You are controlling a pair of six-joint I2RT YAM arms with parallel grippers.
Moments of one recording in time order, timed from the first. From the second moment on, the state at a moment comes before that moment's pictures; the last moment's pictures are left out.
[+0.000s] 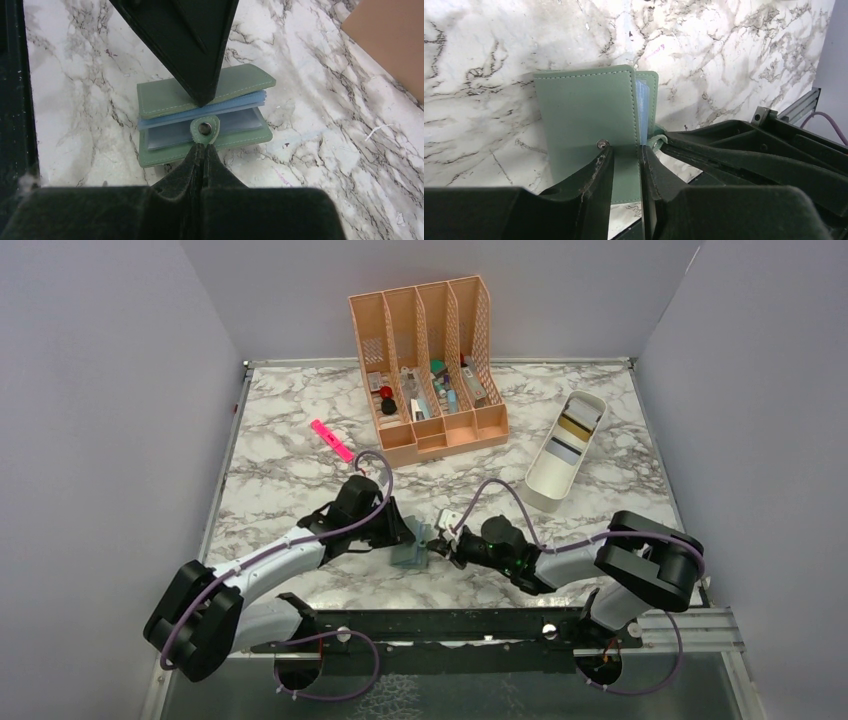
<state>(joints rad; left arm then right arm) -0.62 1.15 0.49 -0.10 0.27 -0.77 1.03 1.55 0.36 0.90 -0.16 -0.19</state>
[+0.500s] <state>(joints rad) -0.61 1.22 0.50 -0.14 0.20 -0.75 1.03 1.57 0.34 1.00 -0.16 -0.14</state>
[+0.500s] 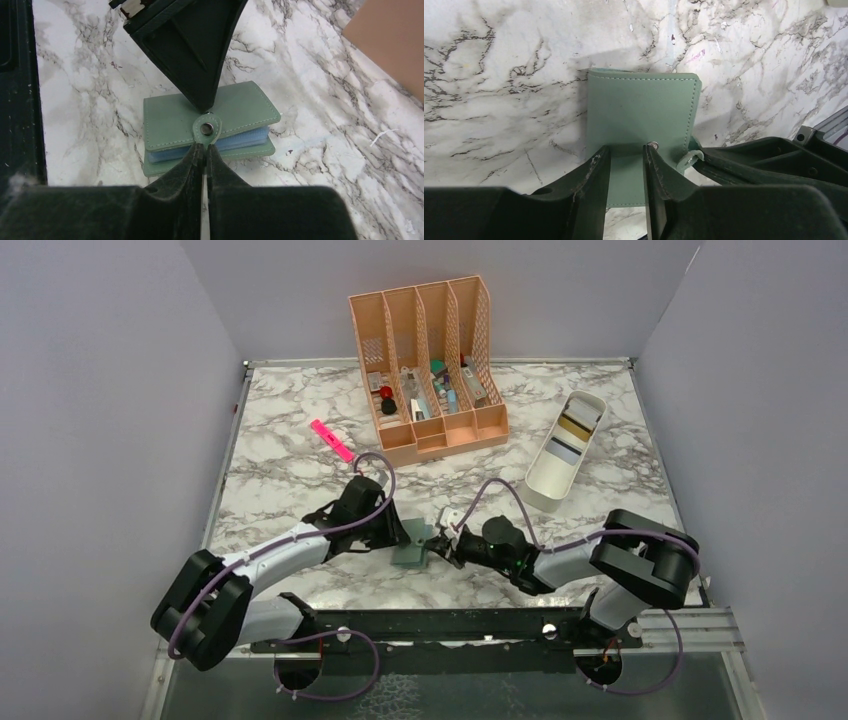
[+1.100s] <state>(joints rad) -0.61 1.19 0.50 -0.18 0.17 -0.72 1.03 1.44 0.50 0.53 -0.07 0.28</state>
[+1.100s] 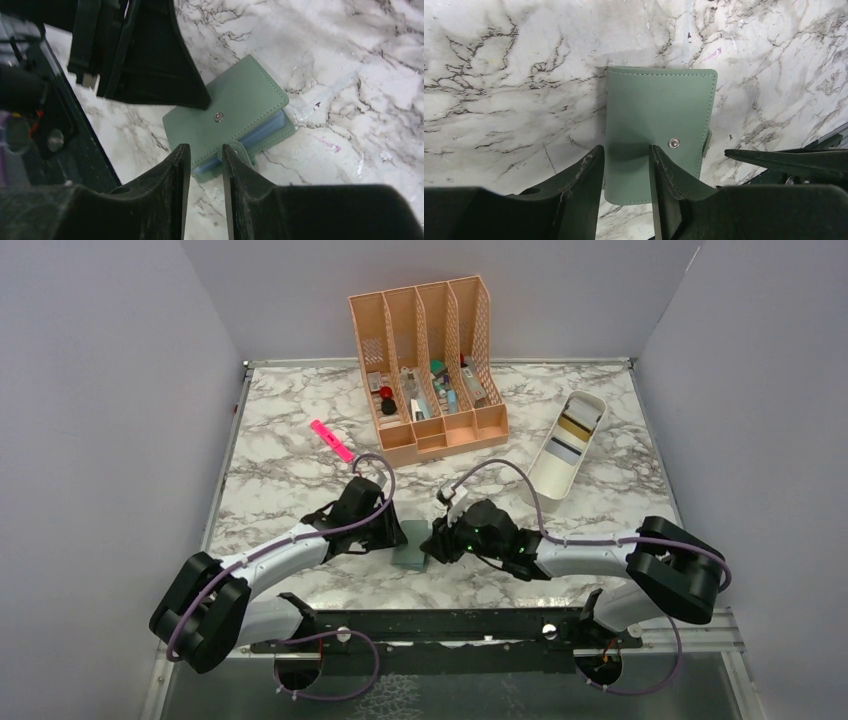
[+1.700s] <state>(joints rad) -0.61 1.26 0.49 -0.14 0.19 -0.71 1.03 1.41 0.54 0.27 0.04 0.82</state>
